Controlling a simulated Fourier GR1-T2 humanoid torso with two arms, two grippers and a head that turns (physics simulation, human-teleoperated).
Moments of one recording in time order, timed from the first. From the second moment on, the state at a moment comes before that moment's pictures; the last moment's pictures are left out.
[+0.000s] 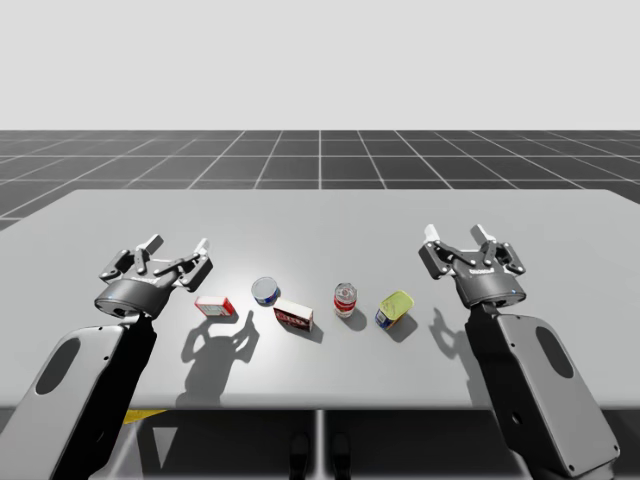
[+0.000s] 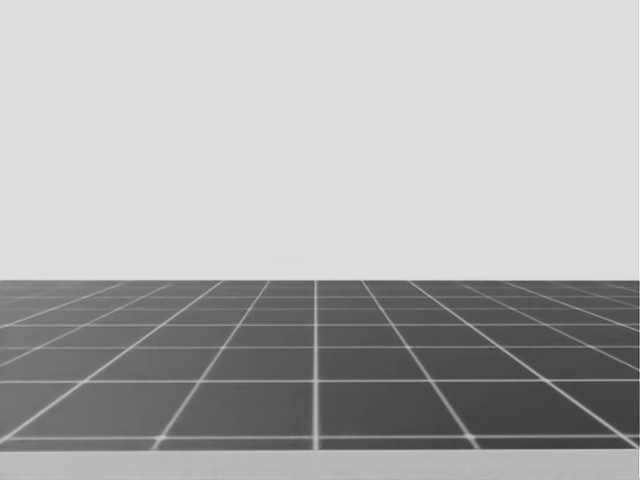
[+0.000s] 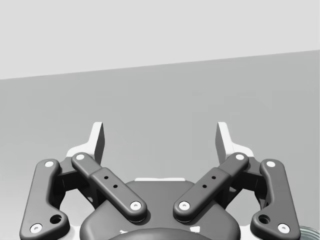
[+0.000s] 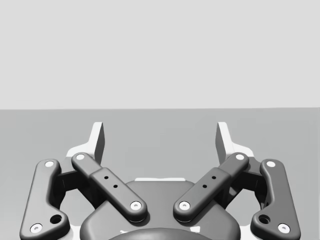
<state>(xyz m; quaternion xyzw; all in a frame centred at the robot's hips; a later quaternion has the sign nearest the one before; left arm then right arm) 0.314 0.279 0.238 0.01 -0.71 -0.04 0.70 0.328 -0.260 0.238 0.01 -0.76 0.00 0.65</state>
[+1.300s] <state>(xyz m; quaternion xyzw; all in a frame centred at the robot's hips) 0.315 0.279 0.239 0.01 -0.71 -0.05 0.71 0.330 -0.259 0.237 0.00 -0.75 0.02 0.66</state>
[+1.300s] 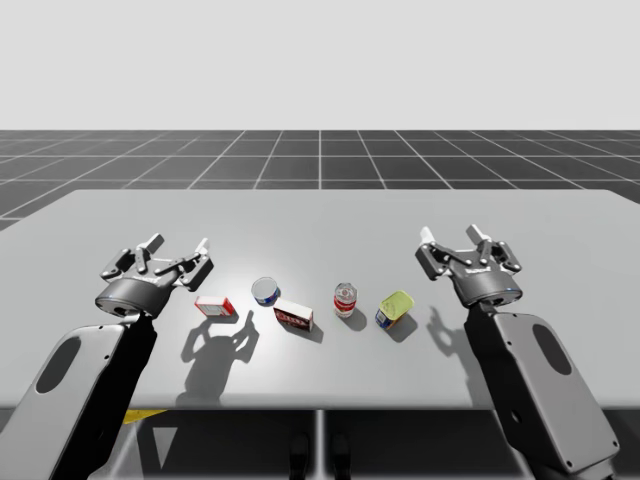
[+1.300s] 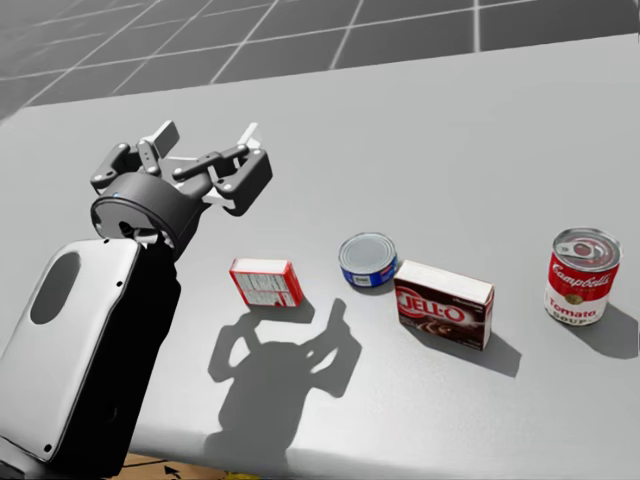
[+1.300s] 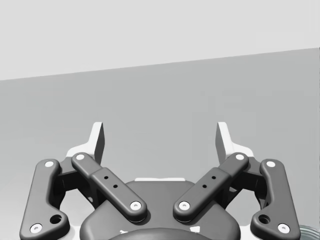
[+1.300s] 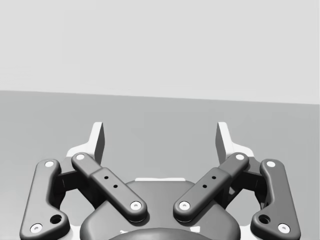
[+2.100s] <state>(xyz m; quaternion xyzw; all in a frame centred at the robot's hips) 0.268 0.273 0.262 -0.04 -0.69 -0.07 0.72 0.330 -0.258 0.233 0.00 -0.74 0.03 0.68</state>
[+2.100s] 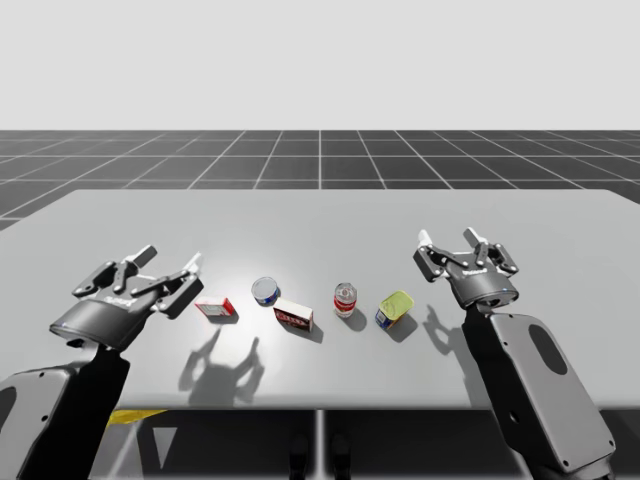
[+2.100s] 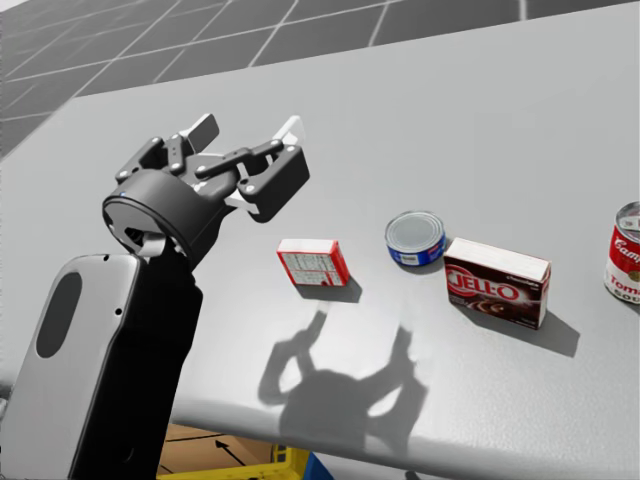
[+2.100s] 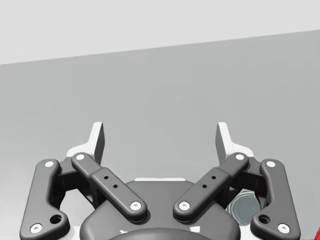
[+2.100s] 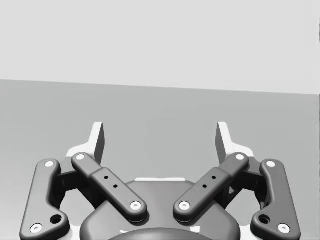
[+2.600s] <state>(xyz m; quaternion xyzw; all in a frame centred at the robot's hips) 0.200 0.286 0.204 -0.03 -0.64 -0.07 0.77 0.333 -0.260 0.231 0.00 -0.73 0.02 0.68</state>
